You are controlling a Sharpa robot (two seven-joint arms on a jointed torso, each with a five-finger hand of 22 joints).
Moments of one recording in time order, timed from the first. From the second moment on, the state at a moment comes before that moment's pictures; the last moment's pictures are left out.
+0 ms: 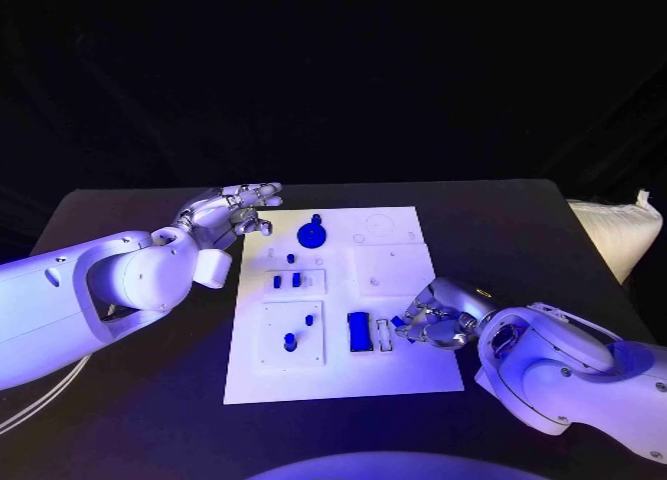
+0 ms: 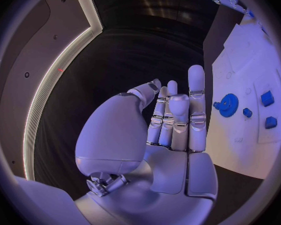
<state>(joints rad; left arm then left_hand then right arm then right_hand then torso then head) 1.23 -0.92 -0.06 1.58 0.18 -0.18 0.30 1.31 -0.12 0.48 0.01 0.08 1.05 0.17 0.13 0.07 1.07 0.09 0.40 0.16 1.30 0.01 1.17 0.70 0.17 1.23 0.10 0.64 0.77 0.95 -1.08 -0.01 2.01 -1.42 -0.44 -0.60 1.29 -0.06 0.21 0.11 0.21 1.18 0.06 0.11 0.26 1.45 -0.02 1.05 1.27 1.47 -0.08 1.55 1.31 0.04 1.47 0.03 1.50 1.31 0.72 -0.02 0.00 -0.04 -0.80</state>
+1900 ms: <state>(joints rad) 1.23 -0.92 -0.06 1.59 0.18 -0.18 0.30 1.31 -0.12 0.47 0.01 0.08 1.04 0.16 0.13 0.07 1.06 0.08 0.40 0.16 1.30 0.01 1.17 0.70 0.17 1.23 0.10 0.64 0.77 0.95 -1.00 -0.01 1.95 -1.39 -0.38 -0.62 1.21 0.05 0.13 0.19 0.20 1.25 0.03 0.15 0.32 1.46 -0.04 1.14 1.31 1.47 -0.10 1.57 1.31 0.02 1.47 0.01 1.54 1.31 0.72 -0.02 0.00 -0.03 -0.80</state>
